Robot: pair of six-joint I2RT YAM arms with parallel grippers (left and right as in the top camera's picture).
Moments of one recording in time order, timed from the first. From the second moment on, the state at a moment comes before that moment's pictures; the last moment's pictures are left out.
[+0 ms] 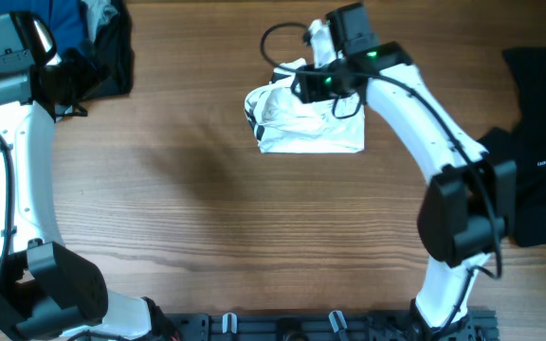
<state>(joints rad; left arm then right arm) 0.27 1.67 1.56 -0.82 0.12 -0.42 0.36 2.05 1.68 -0.72 -0.28 0.10</state>
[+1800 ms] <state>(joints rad) 0.27 1.67 1.56 -0.82 0.12 -0.42 0.13 1.92 1.64 -1.23 -0.28 0.09</state>
